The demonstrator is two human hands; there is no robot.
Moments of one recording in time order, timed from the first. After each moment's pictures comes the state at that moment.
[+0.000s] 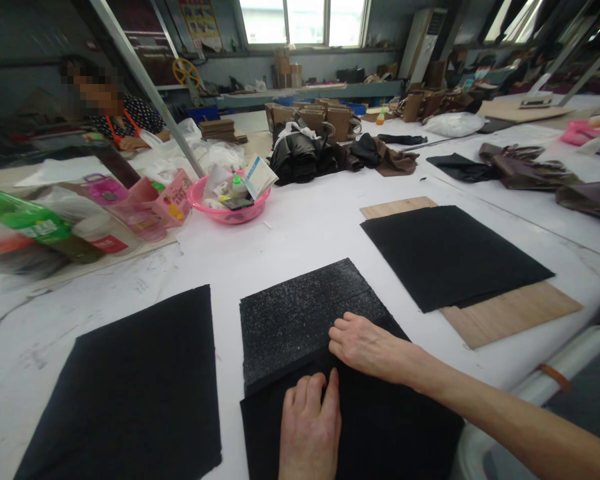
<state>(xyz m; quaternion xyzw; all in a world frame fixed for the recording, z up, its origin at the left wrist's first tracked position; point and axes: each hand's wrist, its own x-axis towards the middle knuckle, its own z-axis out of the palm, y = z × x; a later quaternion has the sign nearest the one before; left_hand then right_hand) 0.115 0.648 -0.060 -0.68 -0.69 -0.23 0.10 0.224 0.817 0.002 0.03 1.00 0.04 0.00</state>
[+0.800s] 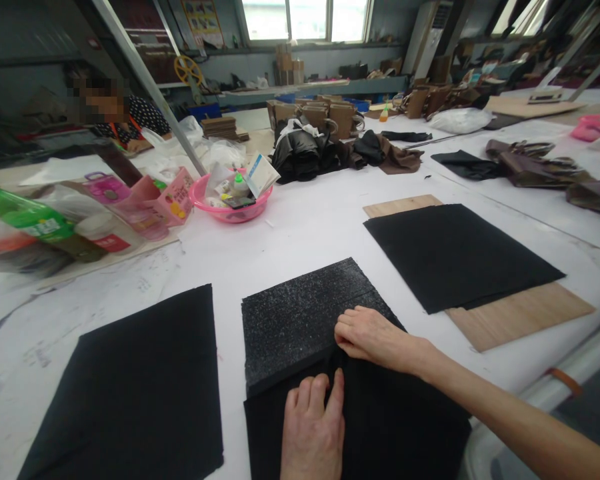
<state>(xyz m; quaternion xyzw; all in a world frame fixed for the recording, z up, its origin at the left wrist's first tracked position) 0.114 0.648 -0.059 -0.69 -0.69 -0.21 0.08 0.229 0.833 0.001 0.12 0.99 -0.06 -0.03</state>
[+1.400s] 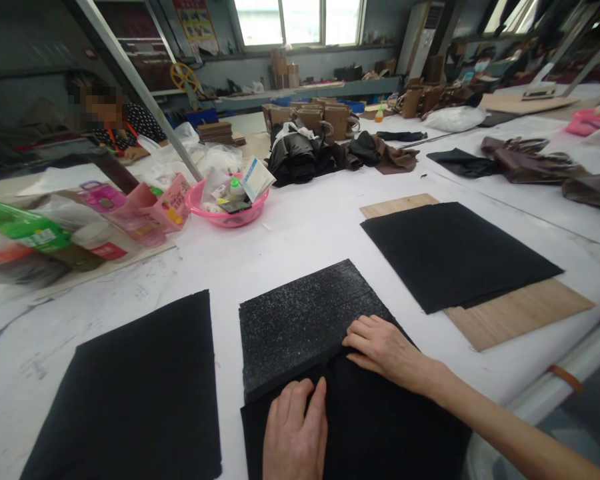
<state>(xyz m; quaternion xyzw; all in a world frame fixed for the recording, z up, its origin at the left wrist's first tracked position) 0.087 0.638 -0.054 -0.70 -0.67 -0.22 0.12 0.261 0.822 -0.027 0.16 0.97 -0.12 -0.10</state>
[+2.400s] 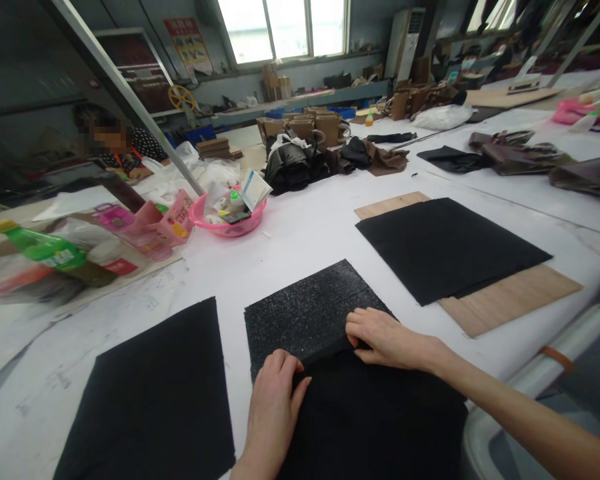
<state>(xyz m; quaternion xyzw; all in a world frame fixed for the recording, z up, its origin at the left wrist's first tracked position) 0.050 0.662 -0.011 -0.63 -0.75 -0.16 -0.14 0.259 0.828 0.008 0.18 0.96 -0.22 -0.05</state>
